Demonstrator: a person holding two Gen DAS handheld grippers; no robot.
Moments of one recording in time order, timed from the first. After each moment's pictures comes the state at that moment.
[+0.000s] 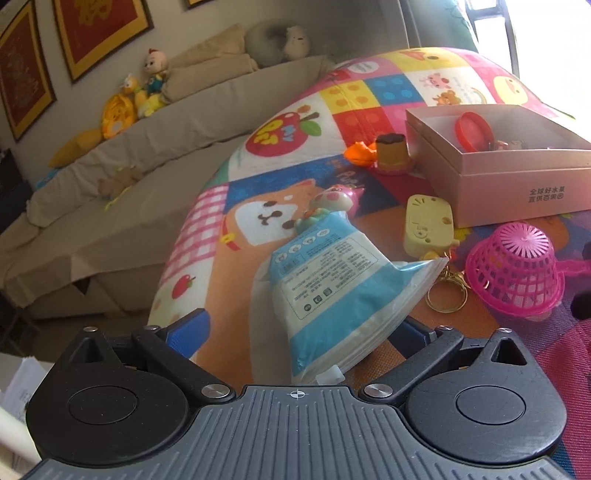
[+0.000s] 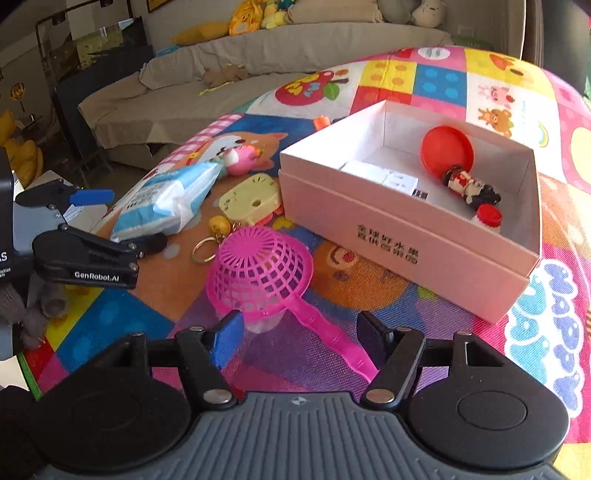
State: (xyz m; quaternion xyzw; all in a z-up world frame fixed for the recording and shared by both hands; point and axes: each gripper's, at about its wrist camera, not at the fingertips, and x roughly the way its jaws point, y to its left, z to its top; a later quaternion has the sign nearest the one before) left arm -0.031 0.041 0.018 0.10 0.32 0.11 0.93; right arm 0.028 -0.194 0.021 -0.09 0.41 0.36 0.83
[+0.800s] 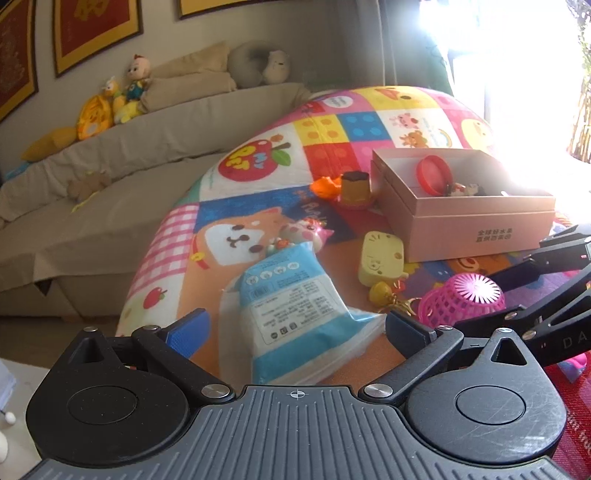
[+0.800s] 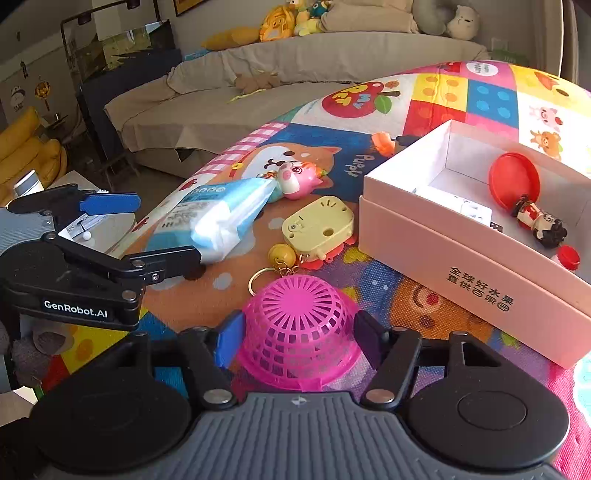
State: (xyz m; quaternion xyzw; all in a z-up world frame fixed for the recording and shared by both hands) left arm -0.051 0.038 0.034 0.06 0.29 0.04 0.95; right arm 0.020 -0.151 0.024 -0.09 0.37 0.37 0.85
